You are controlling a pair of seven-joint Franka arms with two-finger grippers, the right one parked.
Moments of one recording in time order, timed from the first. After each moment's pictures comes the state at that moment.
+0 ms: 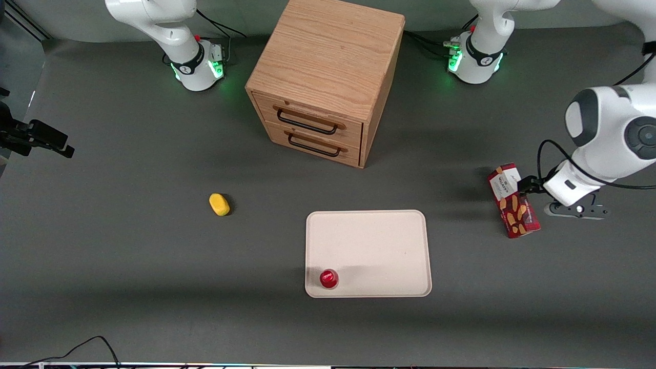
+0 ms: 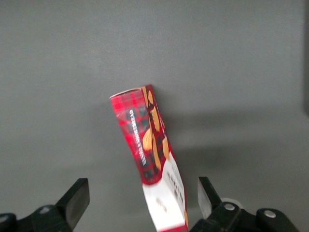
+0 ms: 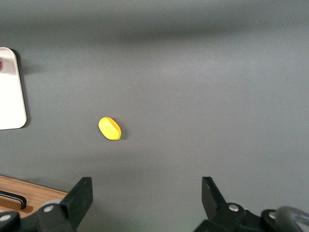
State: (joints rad) arm -0.10 0.17 0.13 -2.08 0.02 2.25 0.12
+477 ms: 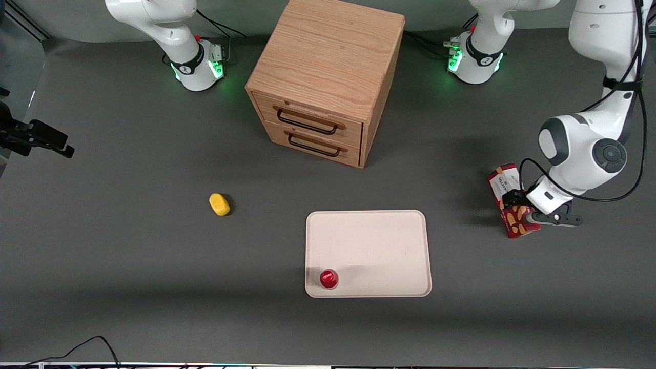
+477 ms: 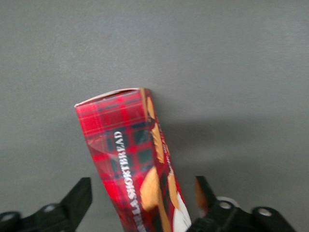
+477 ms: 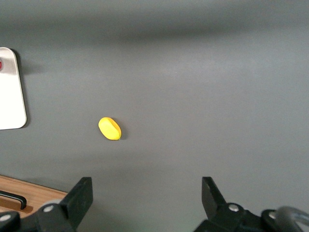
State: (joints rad) arm -0.07 0.34 0.14 -2.20 -0.15 2.59 0.28
